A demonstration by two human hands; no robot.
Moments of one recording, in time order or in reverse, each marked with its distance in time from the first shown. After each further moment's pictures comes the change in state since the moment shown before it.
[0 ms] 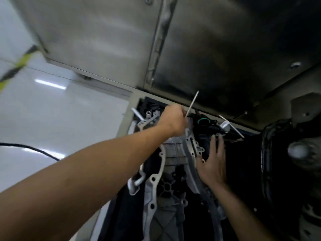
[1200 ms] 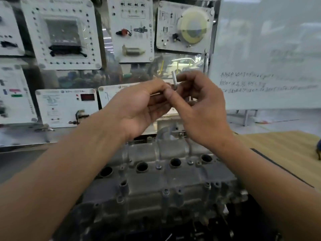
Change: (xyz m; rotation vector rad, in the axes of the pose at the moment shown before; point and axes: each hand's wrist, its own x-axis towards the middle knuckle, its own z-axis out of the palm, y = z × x) left_hand -0.333 0.695 -0.078 -0.835 -0.234 0.493; right_hand -0.009 -0.049 -0.779 0.765 0.751 -0.693
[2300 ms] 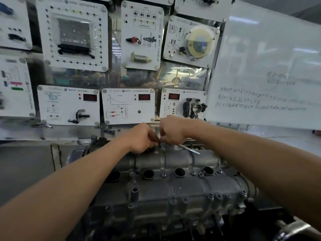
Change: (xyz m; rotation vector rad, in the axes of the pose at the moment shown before) left_hand 0.059 -0.067 -0.088 1.238 -0.203 0.105; right_hand 0.046 0.043 0.061 -1.057 -1.262 0.083
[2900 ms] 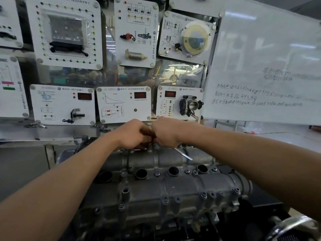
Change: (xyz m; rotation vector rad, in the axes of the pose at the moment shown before) left_hand 0.001 0.004 -0.005 -0.314 -0.063 -0.016; right_hand -0.008 -0.006 0.008 -0.108 0.047 -0.001
